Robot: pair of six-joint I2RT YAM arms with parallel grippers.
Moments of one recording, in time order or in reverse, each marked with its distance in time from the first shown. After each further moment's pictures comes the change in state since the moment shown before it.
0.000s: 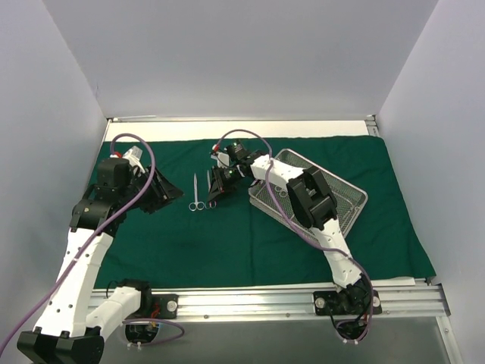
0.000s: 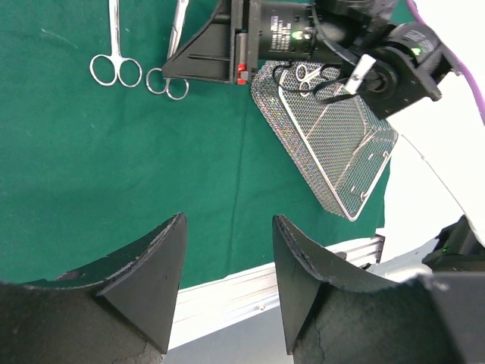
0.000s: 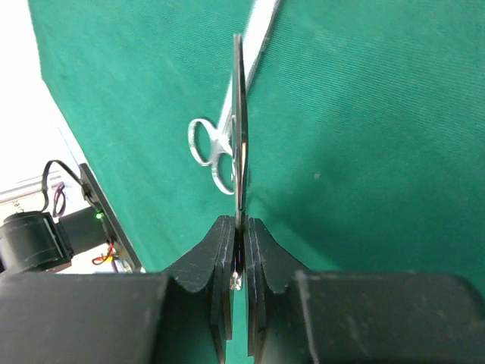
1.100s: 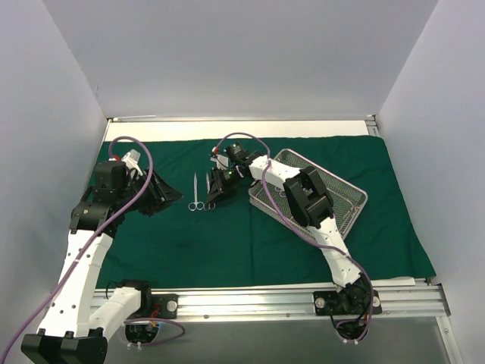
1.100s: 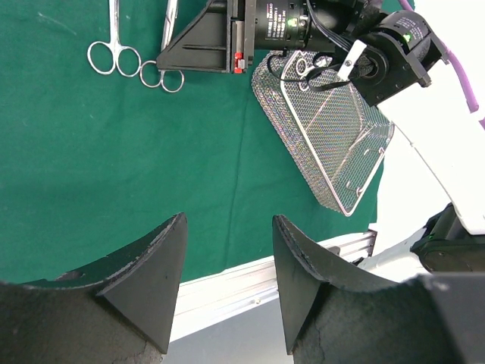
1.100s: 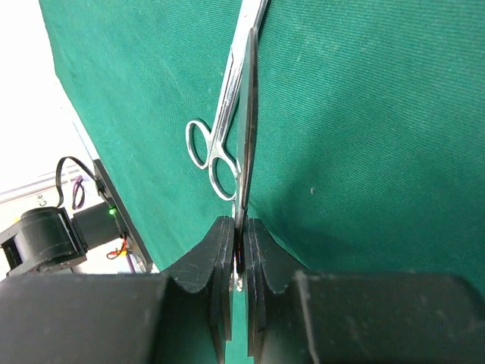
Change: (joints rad) left arm 0.053 -0.014 -0.035 0.001 0.061 0.005; right arm -0.006 0.068 0.047 -0.017 -0.054 0.022
